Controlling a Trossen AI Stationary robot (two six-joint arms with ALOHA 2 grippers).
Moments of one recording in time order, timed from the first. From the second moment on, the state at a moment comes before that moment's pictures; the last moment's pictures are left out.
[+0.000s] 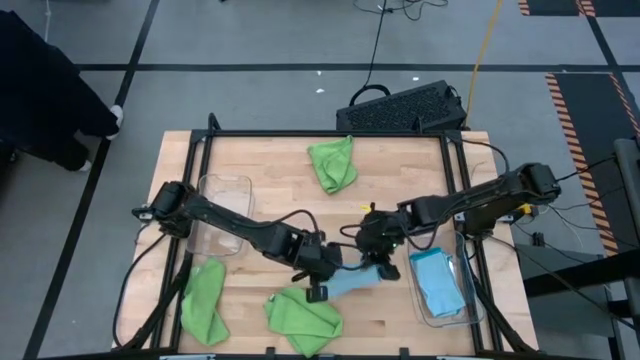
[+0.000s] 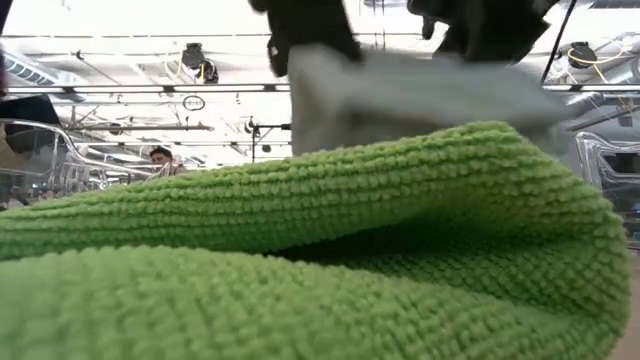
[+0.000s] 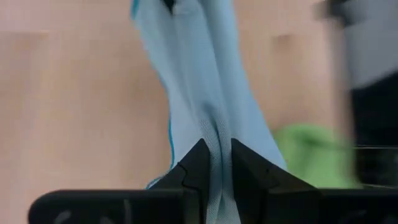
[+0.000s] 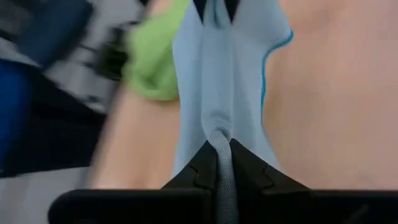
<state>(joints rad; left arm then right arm) -0.33 1.93 1.60 -0.68 0.01 -0.40 0.20 1.45 0.93 -0.41 -0.36 0.19</state>
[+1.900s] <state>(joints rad) -0.05 1.70 1.17 -0.53 -0.06 -0.39 0.14 1.64 0.93 -0.28 0.04 0.11</state>
